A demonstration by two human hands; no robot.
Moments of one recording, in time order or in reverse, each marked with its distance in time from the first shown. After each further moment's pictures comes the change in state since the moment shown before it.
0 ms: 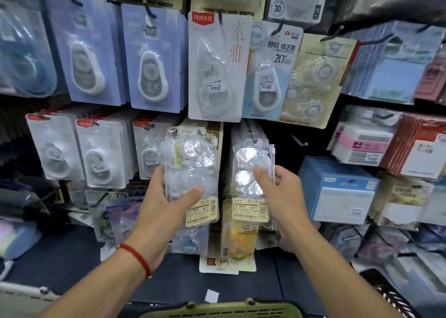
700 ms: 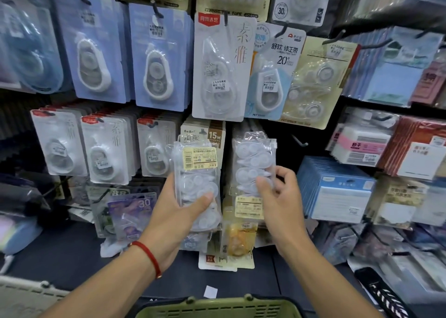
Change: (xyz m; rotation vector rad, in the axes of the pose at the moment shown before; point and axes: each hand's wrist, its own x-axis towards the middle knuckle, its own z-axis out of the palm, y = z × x) left_hand -0.006 -0.014 0.008 -0.046 -0.068 0.010; right_hand -0.036 -0.005 0.005 0.088 0.006 -0.014
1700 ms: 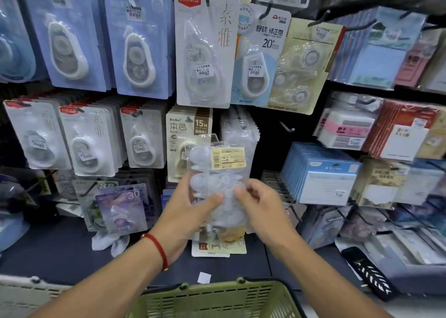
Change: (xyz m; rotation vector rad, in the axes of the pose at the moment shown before) left_hand 0.003 -0.029 0.023 -0.008 -0.203 -0.044; right_hand -0.020 0.016 -0.011 -0.124 -0.242 0.015
